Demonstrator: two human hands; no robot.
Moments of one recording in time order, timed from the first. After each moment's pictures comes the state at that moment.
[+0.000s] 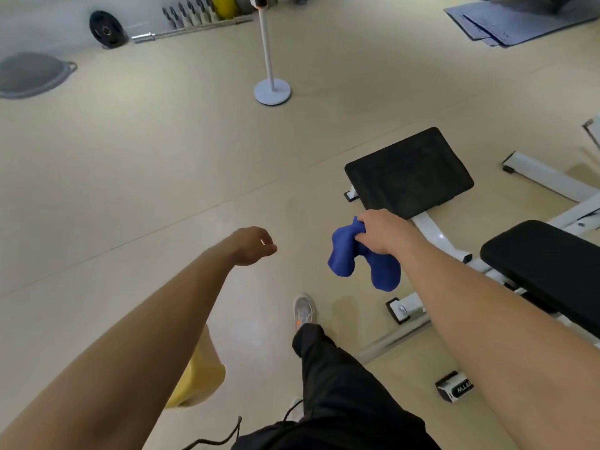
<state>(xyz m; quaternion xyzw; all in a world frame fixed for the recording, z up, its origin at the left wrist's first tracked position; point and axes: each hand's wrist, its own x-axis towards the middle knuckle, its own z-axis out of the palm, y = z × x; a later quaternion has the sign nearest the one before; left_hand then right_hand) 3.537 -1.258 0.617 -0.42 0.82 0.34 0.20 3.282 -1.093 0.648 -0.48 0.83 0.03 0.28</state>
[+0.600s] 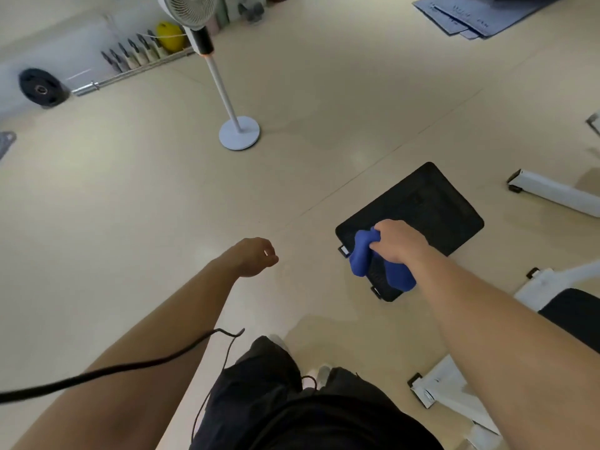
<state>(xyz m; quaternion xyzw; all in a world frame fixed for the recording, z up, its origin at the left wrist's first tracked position) 3.215 -1.594 0.607 -0.36 0.85 0.29 0.26 2.971 -1.384 0.606 -0.35 0.88 0.00 0.32</state>
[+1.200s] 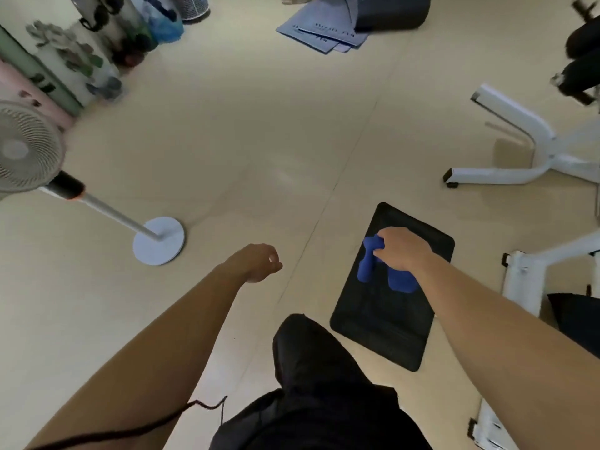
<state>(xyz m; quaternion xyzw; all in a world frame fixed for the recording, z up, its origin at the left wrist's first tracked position) 2.774 -1.906 0.598 -0.12 0.91 0.19 0.34 2.658 -1.606 0.598 -0.14 0.94 -0.04 0.31</state>
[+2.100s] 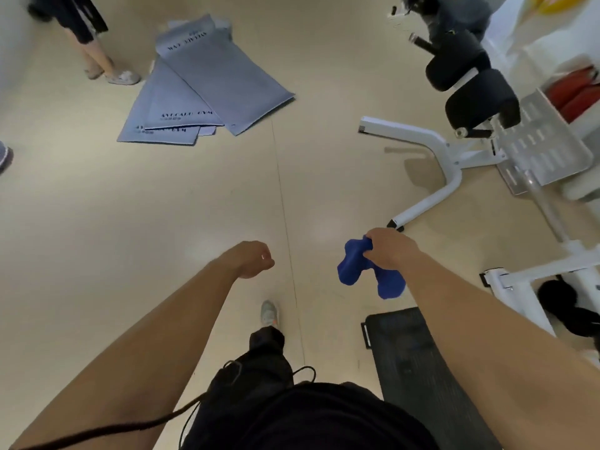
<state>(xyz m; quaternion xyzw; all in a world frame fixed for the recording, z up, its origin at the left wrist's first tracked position) 1.989 -1.960 0.592 0.17 0.91 0.08 0.38 2.071 -1.663 0.623 0.17 0.91 -0.17 0.33</state>
